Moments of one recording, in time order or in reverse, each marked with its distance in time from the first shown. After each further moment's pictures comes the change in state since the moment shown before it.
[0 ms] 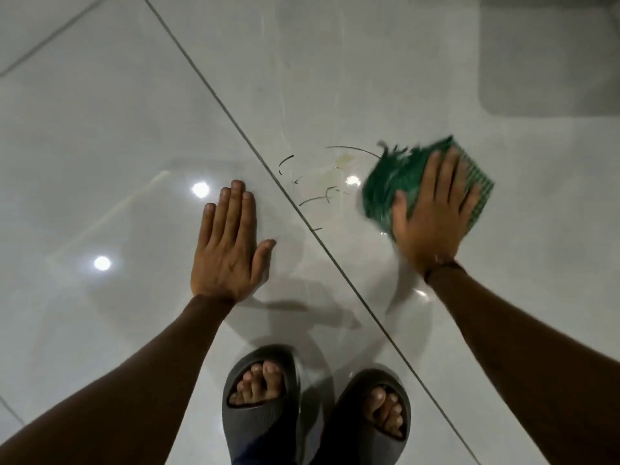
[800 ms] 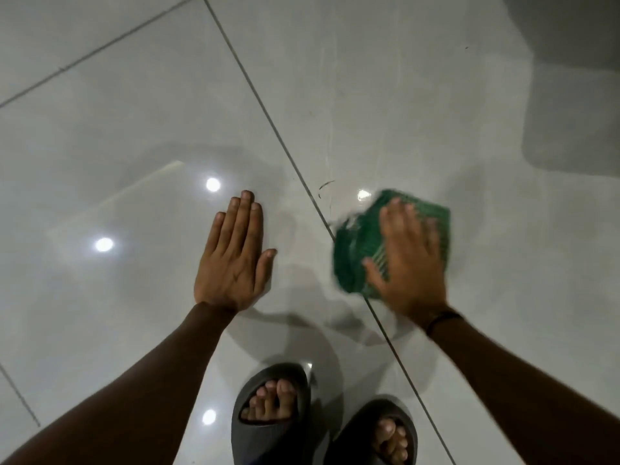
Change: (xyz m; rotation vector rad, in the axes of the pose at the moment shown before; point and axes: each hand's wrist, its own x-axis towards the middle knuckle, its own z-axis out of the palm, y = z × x) left_hand -0.002 -0.039 -0.004 0.007 0.053 -0.036; right_hand -0.028 -0.048 0.005 -0.075 -0.117 -0.509
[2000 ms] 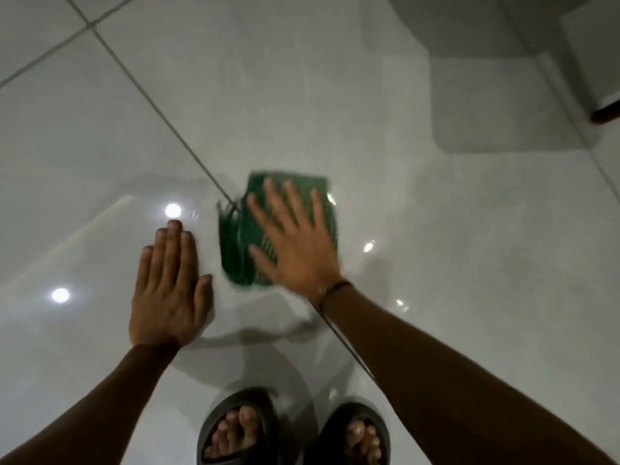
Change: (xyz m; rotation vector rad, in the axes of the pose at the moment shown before) left_hand -0.002 0.000 -0.001 -0.046 -0.002 0.011; right_hand 0.062 -0.056 0.006 0.094 0.076 -0.113
